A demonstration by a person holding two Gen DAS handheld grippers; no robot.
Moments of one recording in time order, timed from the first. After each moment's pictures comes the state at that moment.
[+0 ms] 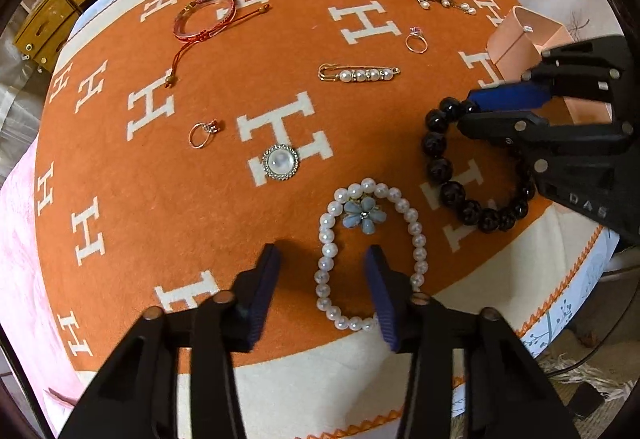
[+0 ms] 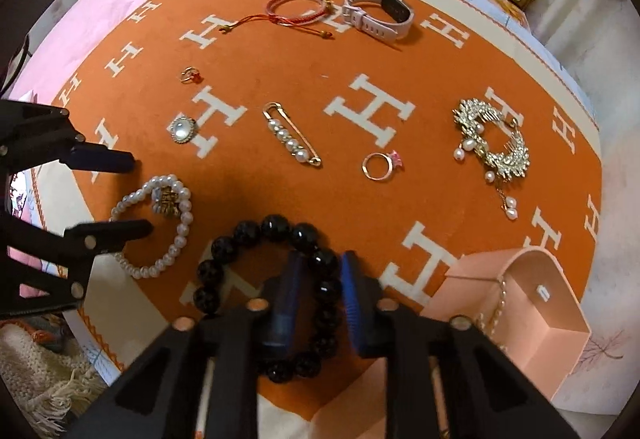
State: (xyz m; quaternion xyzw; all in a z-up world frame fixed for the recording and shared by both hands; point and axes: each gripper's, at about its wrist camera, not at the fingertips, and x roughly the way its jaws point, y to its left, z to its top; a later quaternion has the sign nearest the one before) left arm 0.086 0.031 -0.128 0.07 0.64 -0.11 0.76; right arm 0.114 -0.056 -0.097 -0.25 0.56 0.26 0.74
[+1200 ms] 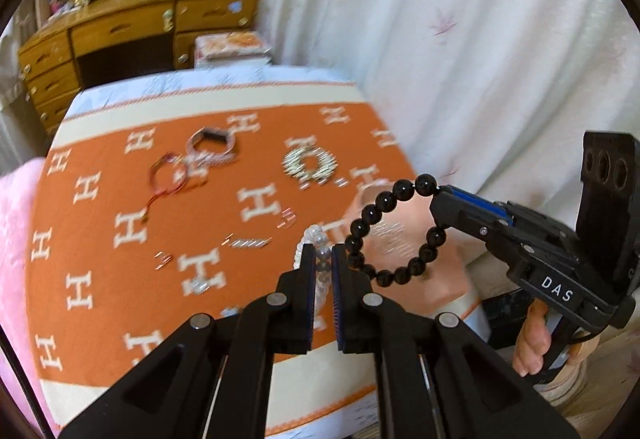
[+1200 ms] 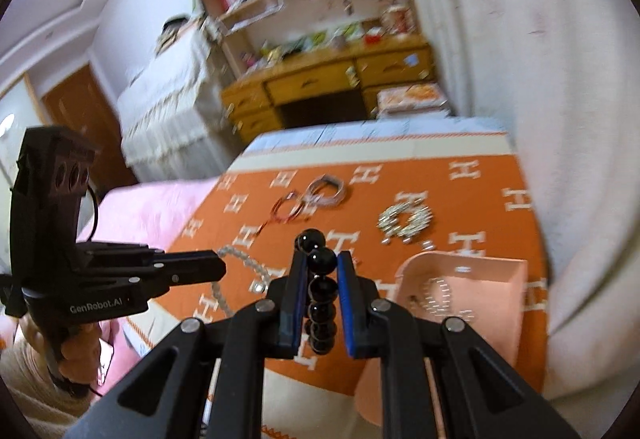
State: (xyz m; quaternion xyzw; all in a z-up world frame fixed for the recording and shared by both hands) left arm 0.061 -0.002 0.031 -0.07 0.46 -0.21 0.86; right arm 0.046 -0.170 0.045 0.06 0.36 0.24 0.90
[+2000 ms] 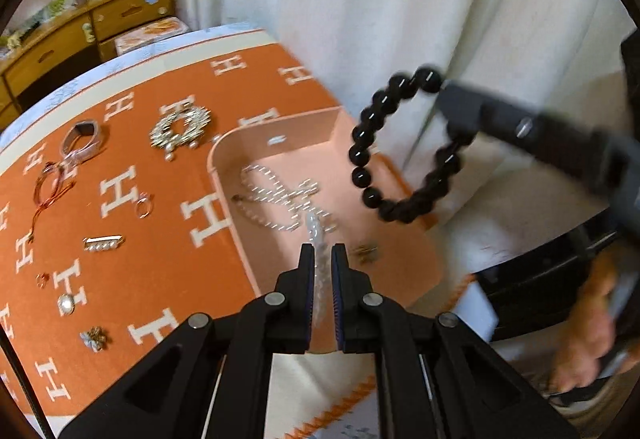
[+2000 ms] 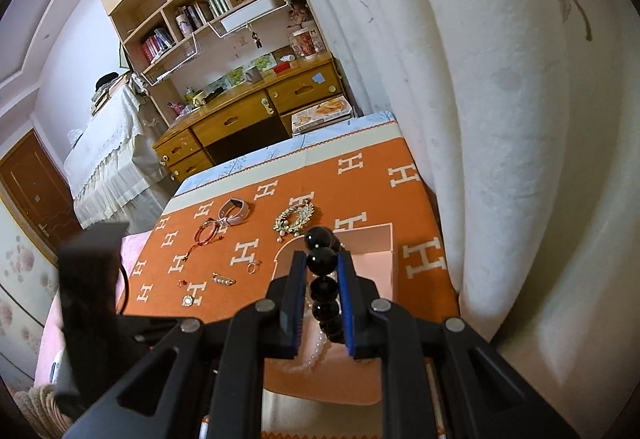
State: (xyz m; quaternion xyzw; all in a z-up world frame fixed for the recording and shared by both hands) left arm 0.057 -0.144 -0.058 0.03 0.48 -0.25 0.84; right arm 0.025 -0.267 0.020 0.12 0.34 0.12 0.92
